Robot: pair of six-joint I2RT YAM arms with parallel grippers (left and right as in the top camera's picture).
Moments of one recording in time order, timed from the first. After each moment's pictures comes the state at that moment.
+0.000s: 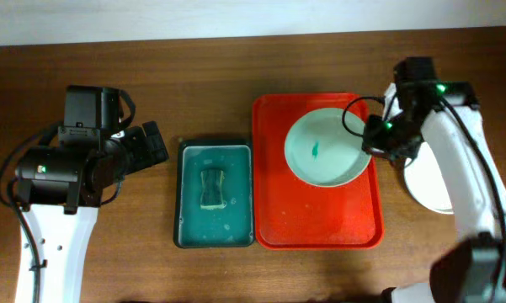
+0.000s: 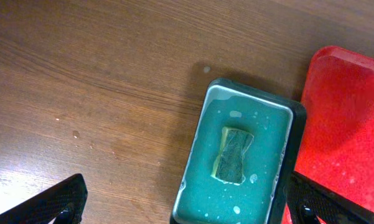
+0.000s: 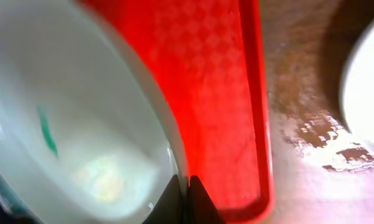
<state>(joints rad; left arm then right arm) -0.11 1.31 1.55 -1.29 -0.10 -0.39 -0.02 1.64 1.49 -1.29 -0.17 0.25</state>
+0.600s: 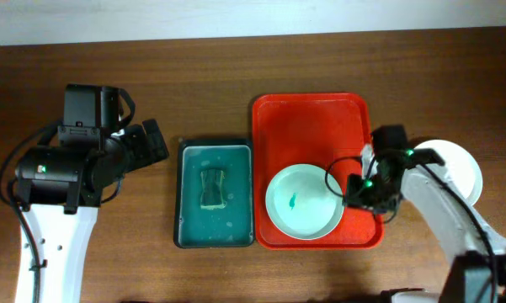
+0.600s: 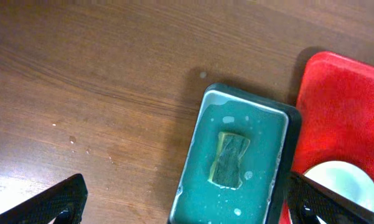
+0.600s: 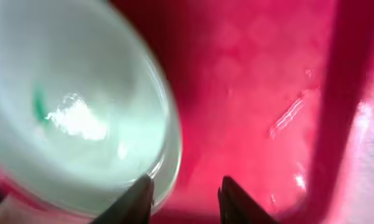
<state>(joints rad) -0.11 1.31 1.55 -1.27 -0.10 -0.39 0.03 1.48 0.93 -0.97 -0.25 0.19</state>
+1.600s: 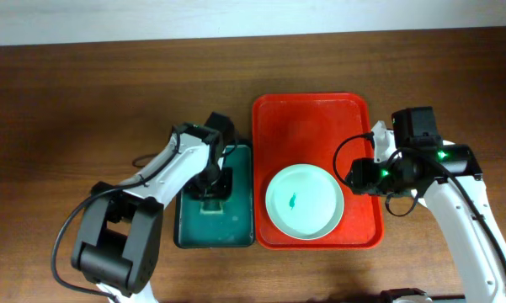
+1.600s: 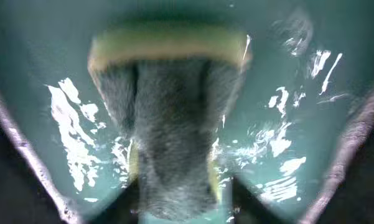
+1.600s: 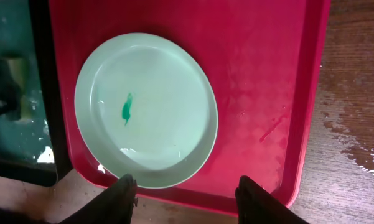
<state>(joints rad) -0.42 1.89 1.27 -1.06 0.07 -0.35 0.03 1.31 1.10 -1.11 -0.27 0.12</state>
